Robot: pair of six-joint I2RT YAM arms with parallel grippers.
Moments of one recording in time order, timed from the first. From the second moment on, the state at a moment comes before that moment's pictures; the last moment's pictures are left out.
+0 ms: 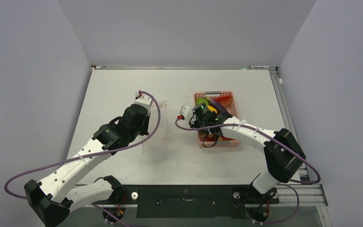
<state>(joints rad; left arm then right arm) -0.72 1.02 1.00 -0.70 -0.41 -0.28 0.74 1.57 1.03 -0.41 0.18 -0.52</state>
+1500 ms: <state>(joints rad) -0.72 1.02 1.00 -0.70 -0.40 -0.28 1.02 1.04 1.07 -0.23 0.24 -0.33</state>
